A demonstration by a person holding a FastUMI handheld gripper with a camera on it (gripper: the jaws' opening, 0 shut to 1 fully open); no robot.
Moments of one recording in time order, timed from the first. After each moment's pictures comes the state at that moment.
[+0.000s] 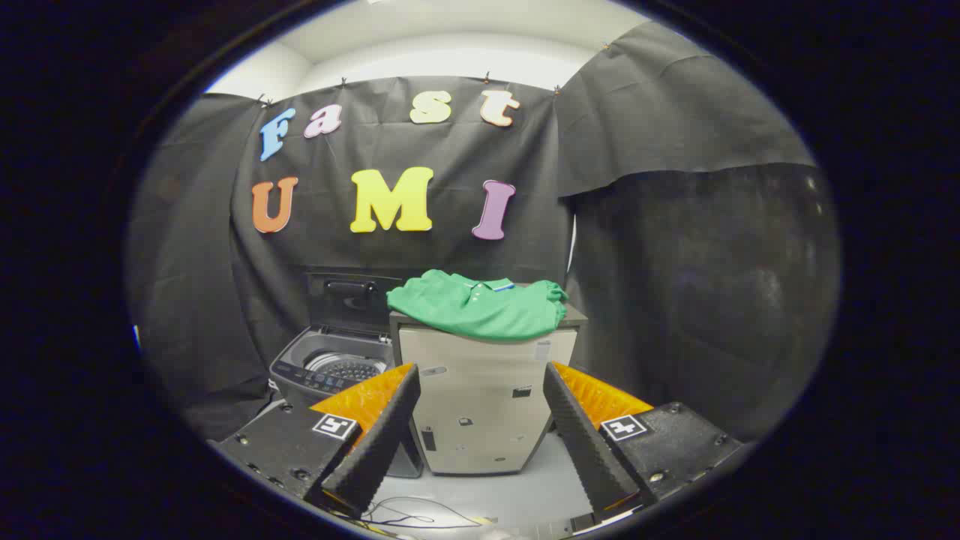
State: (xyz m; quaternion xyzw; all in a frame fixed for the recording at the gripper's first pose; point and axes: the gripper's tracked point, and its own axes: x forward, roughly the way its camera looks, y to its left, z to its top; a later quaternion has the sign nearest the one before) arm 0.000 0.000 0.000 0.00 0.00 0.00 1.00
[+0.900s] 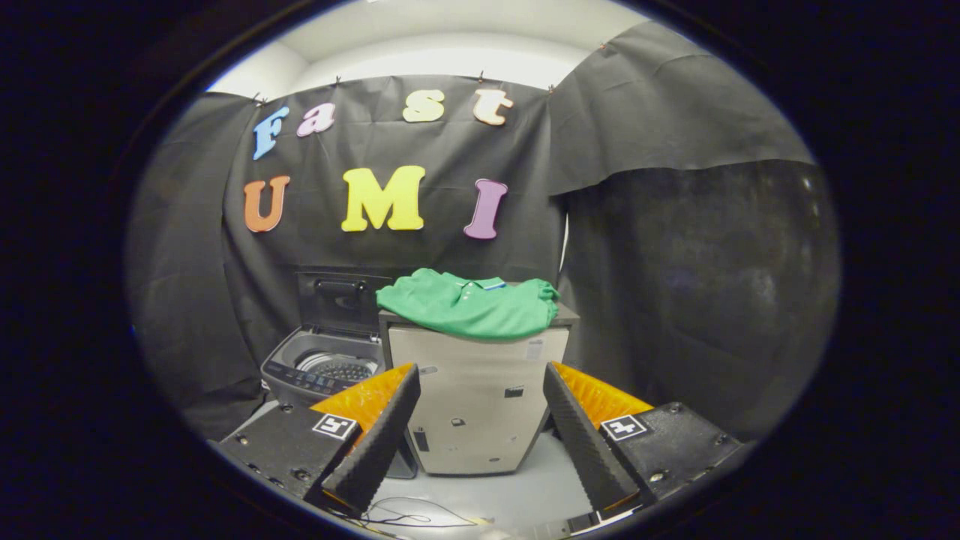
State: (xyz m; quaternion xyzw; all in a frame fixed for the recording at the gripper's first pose) arm 0.002 -0.010 -0.001 -0.01 0.00 -0.02 1.00
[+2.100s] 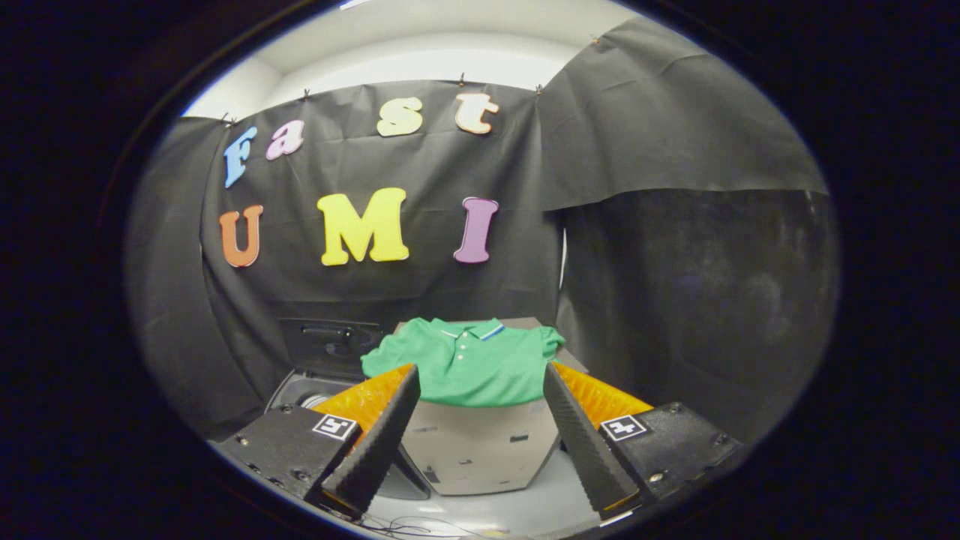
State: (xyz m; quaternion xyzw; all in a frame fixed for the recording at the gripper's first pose) arm 0.097 -0.006 0.127 0.03 0.00 -0.02 1.00
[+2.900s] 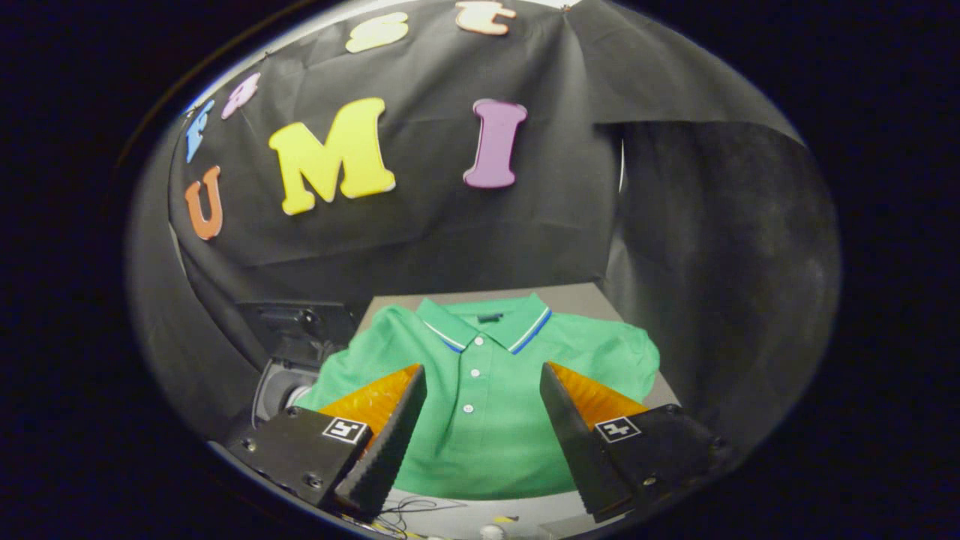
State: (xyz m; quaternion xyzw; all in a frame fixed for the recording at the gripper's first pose) arm 0.356 0.007 0.096 0.03 0.20 0.01 0.98
